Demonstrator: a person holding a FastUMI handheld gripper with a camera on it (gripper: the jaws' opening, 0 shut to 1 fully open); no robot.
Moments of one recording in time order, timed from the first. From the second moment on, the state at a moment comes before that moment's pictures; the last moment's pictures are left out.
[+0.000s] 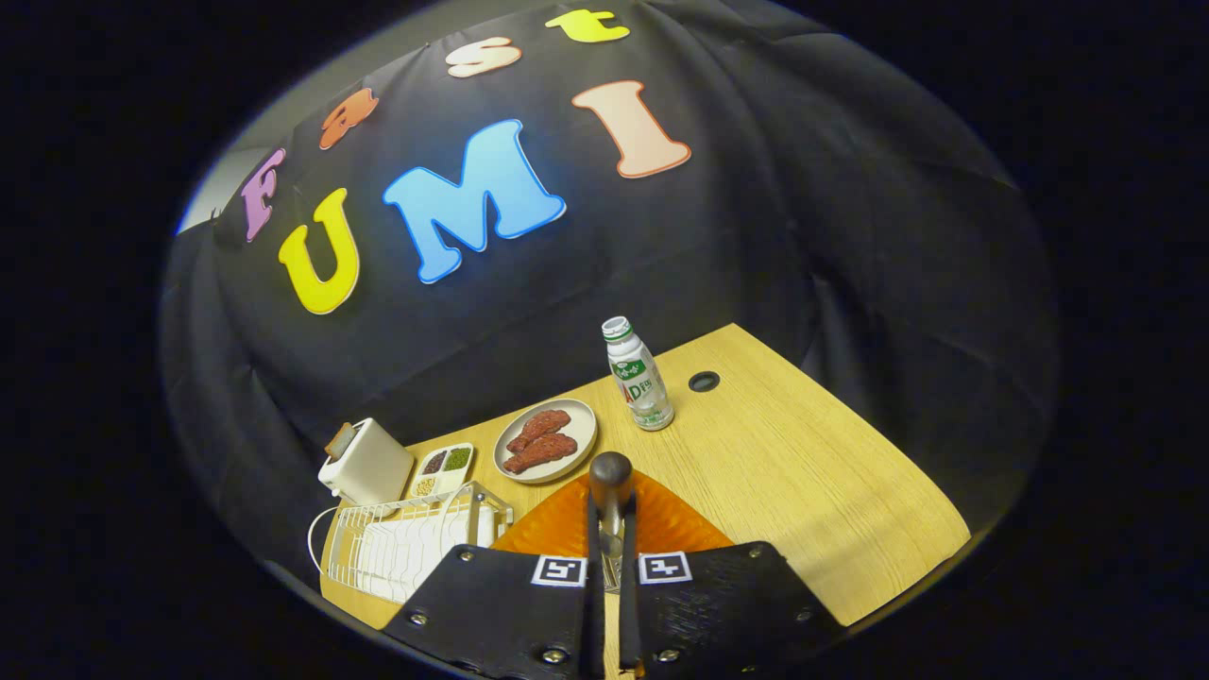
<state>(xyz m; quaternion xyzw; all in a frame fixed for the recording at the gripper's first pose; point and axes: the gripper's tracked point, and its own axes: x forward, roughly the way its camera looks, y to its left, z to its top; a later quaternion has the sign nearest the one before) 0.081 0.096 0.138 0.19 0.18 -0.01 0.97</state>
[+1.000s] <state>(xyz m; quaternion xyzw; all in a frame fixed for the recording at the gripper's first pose) -0.064 0.406 0.089 0.04 0.27 0.27 0.92</state>
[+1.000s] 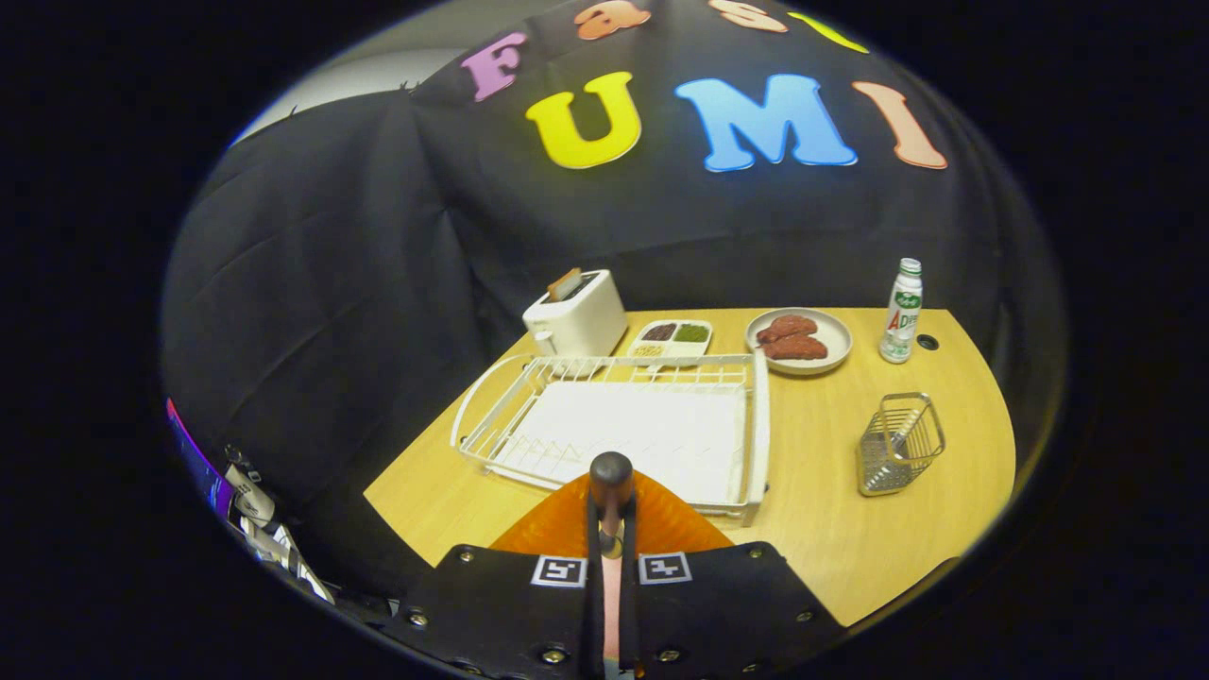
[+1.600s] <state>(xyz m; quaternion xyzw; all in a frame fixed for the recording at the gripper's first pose) -0.105 0.483 0.019 -0.03 0.30 0.30 0.91</state>
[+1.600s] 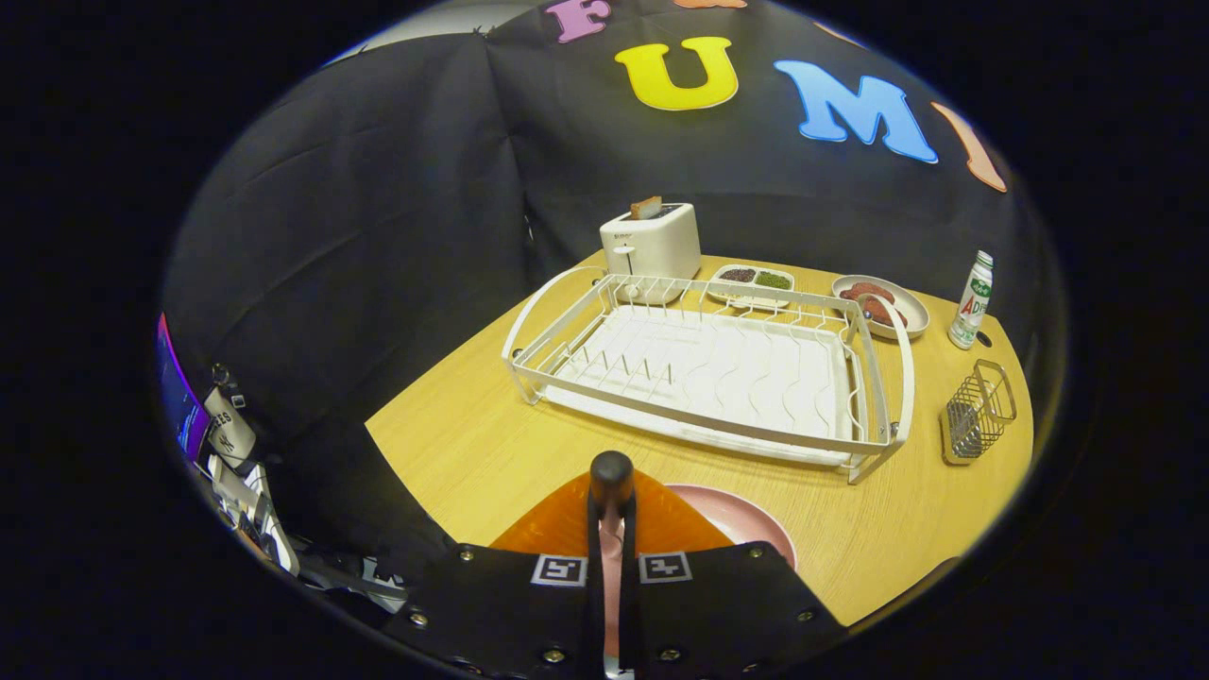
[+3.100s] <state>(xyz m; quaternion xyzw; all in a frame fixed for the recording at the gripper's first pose) -0.093 0.414 0.100 0.01 0.21 0.29 0.93</state>
